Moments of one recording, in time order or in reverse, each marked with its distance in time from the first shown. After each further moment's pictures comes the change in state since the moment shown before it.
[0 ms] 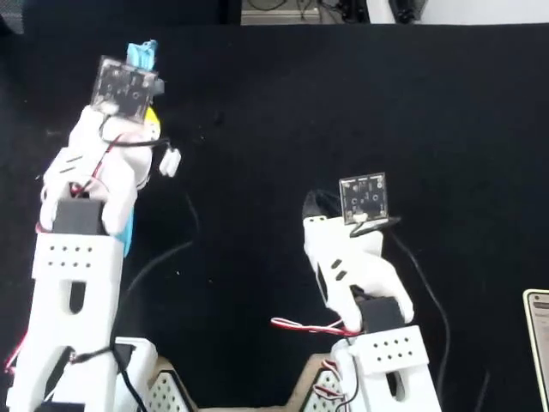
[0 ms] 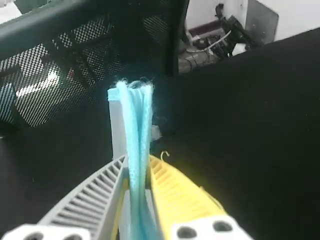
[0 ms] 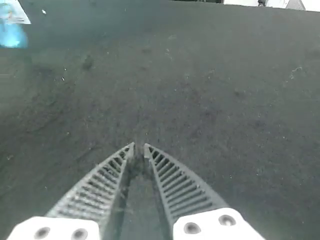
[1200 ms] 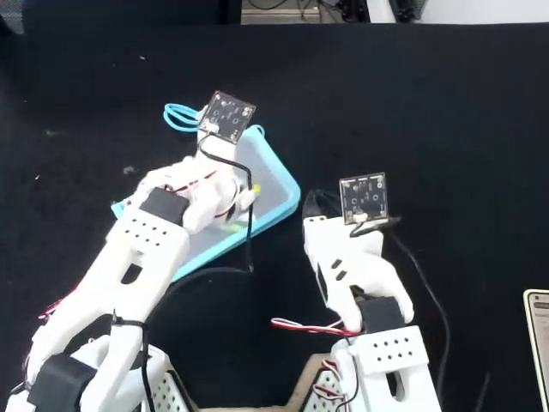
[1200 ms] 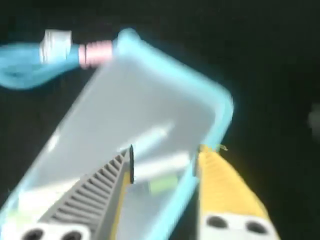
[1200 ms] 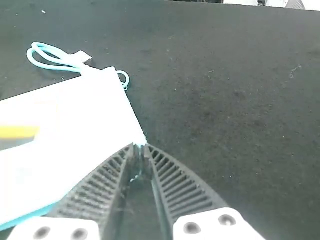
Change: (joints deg) left arm 21.1 13.7 3.8 7.1 14.9; right arm 0.0 0.0 0.0 0.0 0.0
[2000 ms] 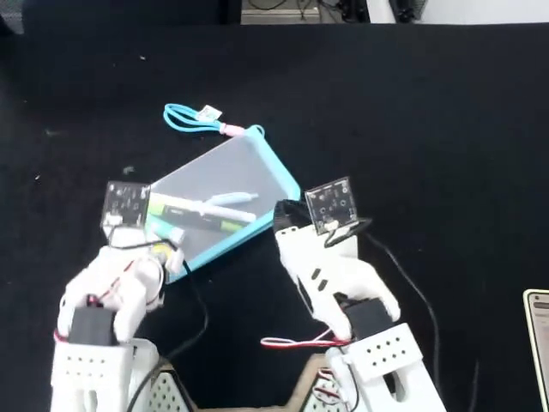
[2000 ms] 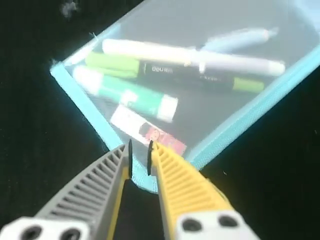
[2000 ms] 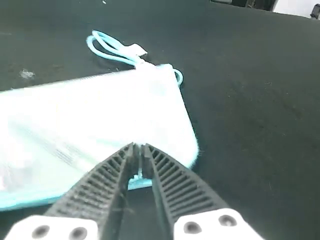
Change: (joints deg) left arm -19.1 -59.9 39.6 20.1 0.4; right arm -9.5 -0.1 0.3 1.0 0.1
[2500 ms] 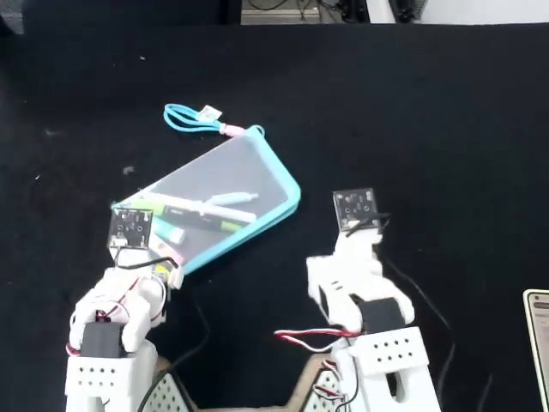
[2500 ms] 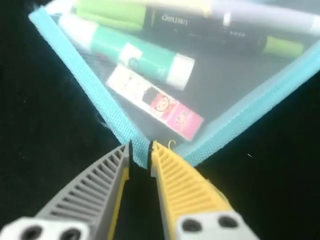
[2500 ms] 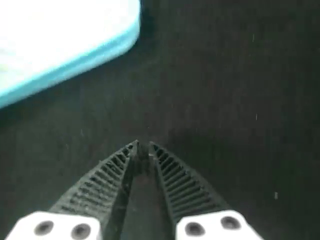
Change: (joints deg) left arm -1.7 -16.2 16.9 3.8 0.1; right arm 9.8 -0.4 0.4 28.8 -4.3
